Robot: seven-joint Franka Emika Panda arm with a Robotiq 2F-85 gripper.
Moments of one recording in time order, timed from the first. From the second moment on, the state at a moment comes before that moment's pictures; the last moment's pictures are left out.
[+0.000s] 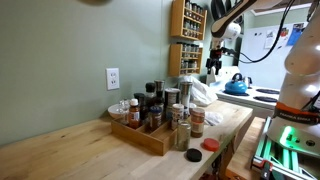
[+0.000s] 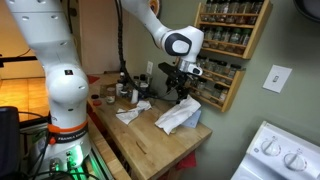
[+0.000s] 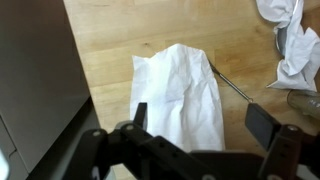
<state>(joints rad) -0.12 -0.27 -0.26 -2.43 0.02 2.14 -0.21</state>
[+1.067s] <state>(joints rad) -0.12 -0.27 -0.26 -2.43 0.02 2.14 -0.21</state>
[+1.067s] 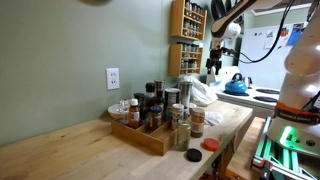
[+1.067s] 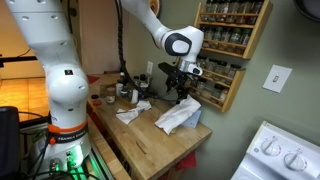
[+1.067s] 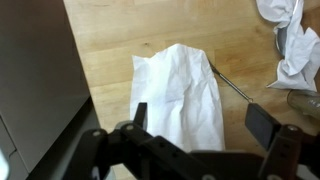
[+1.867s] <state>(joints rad) -0.11 -0.26 -0.25 -2.42 0.03 2.14 -0.24</state>
